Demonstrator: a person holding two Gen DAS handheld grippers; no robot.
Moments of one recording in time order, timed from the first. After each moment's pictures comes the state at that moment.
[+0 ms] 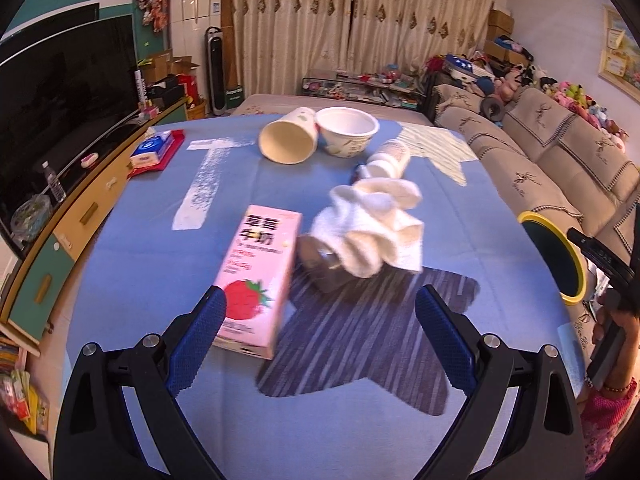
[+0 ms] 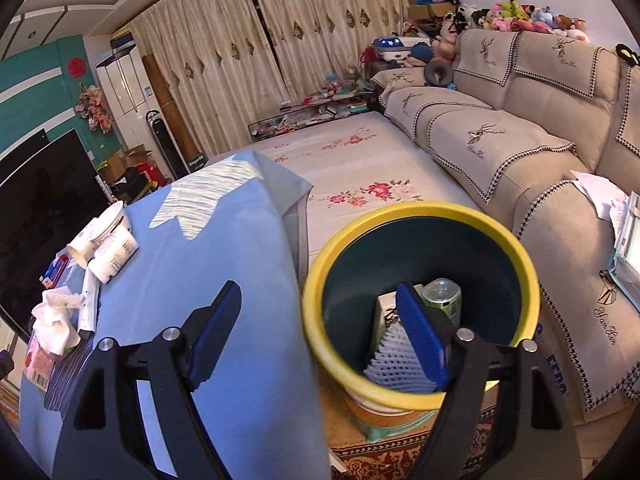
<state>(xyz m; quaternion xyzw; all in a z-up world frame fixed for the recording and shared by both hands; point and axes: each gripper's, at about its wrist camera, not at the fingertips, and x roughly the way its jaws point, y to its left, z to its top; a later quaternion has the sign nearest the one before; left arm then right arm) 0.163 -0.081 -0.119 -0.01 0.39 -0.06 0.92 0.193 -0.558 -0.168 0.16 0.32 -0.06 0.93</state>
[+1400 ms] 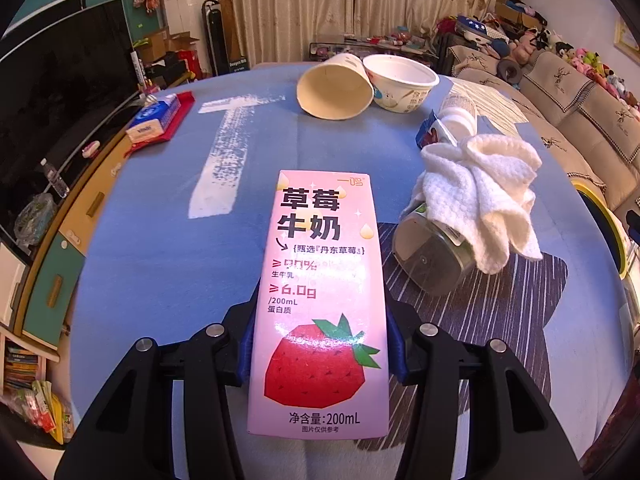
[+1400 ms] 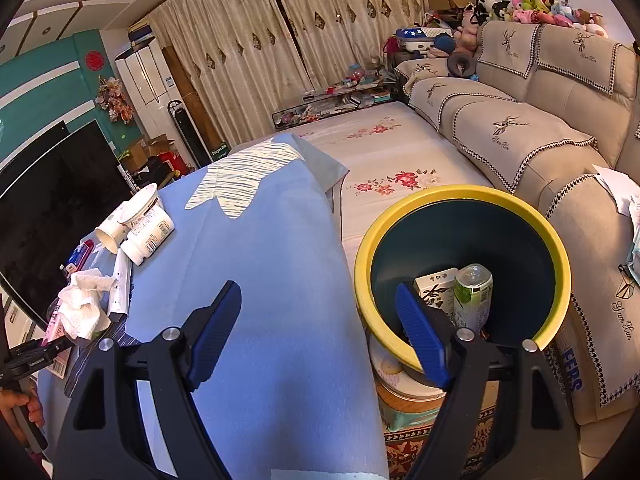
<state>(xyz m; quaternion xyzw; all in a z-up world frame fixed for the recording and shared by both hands) 0.225 -0.038 -0.172 0.03 0.45 -0.05 0.89 0.184 -0.531 -0.164 0.16 0.33 -0.03 0.93</state>
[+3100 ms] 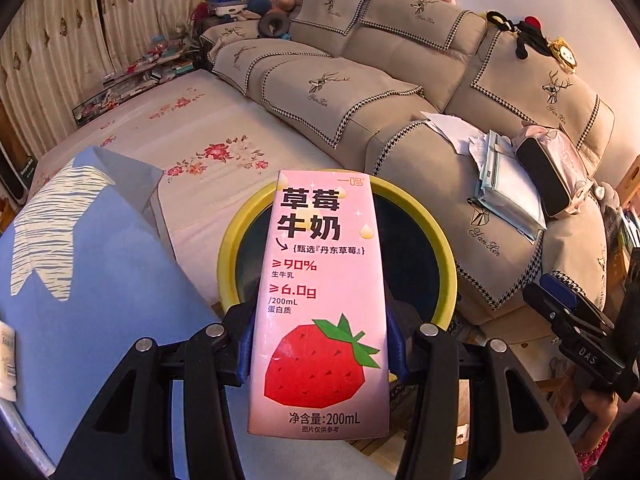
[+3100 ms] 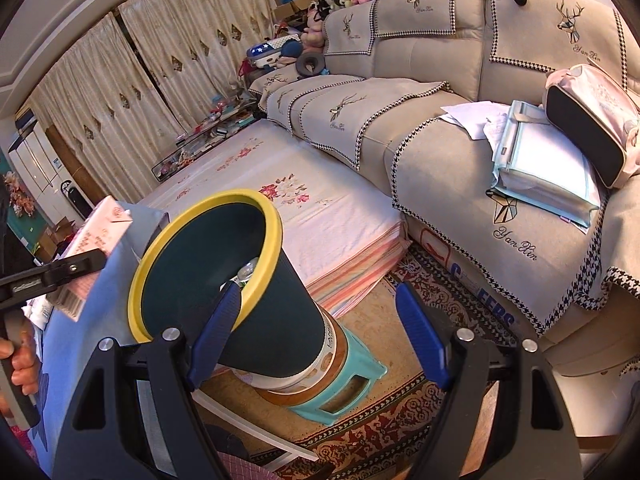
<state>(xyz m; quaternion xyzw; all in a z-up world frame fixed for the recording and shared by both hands) 0.259 -0.519 -0.158 0.16 0.44 -0.39 0.79 0.051 -0.723 -0.210 0.26 0.31 -0.24 0.88</state>
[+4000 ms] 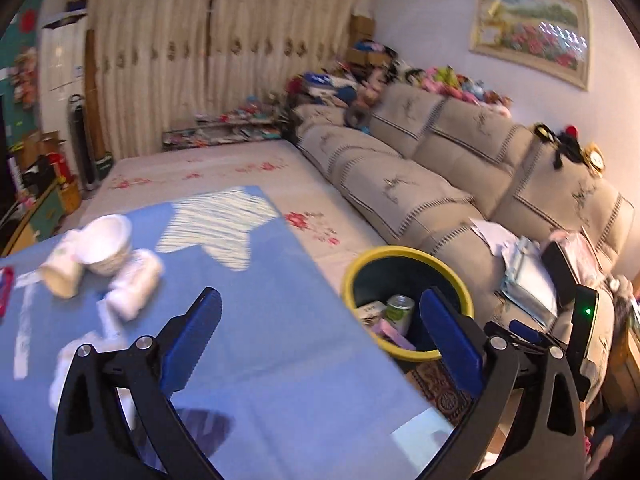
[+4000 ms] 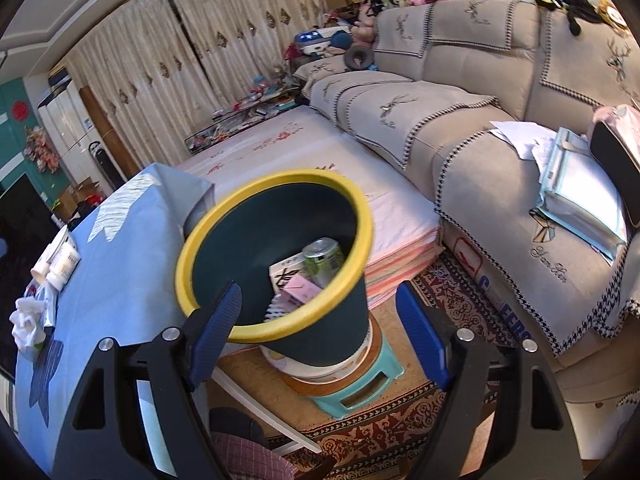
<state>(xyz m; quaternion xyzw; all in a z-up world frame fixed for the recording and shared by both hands) 0.194 -0.299 -0.056 0.03 0.31 -0.28 0.91 0.095 -0.651 -0.187 0.20 0.33 -0.16 0.91</state>
